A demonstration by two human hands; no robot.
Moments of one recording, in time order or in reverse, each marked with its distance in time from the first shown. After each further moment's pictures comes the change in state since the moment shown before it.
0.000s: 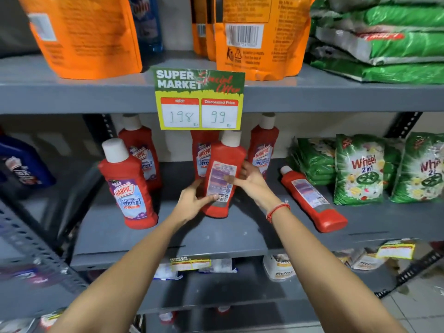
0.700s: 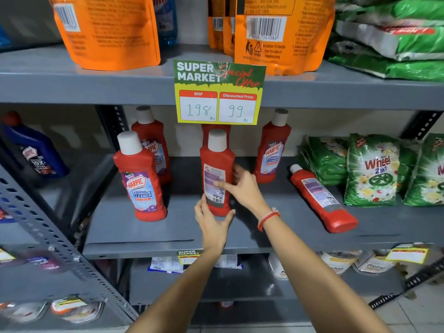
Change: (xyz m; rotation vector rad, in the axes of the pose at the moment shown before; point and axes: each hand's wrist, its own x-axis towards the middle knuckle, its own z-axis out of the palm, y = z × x) left_hand -0.058 -0.001 0.078 -0.081 0.531 -0.229; right_hand -0.010 0.013 0.041 -0.230 0.004 -0.092
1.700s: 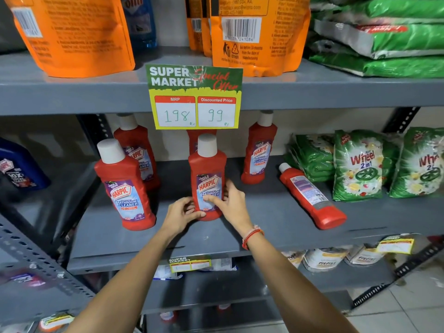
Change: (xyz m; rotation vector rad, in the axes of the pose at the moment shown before) left_hand 0.076 -0.013 -0.054 0.083 -0.527 0.017; right_hand -0.019 0.032 0.016 -0.077 0.156 0.097
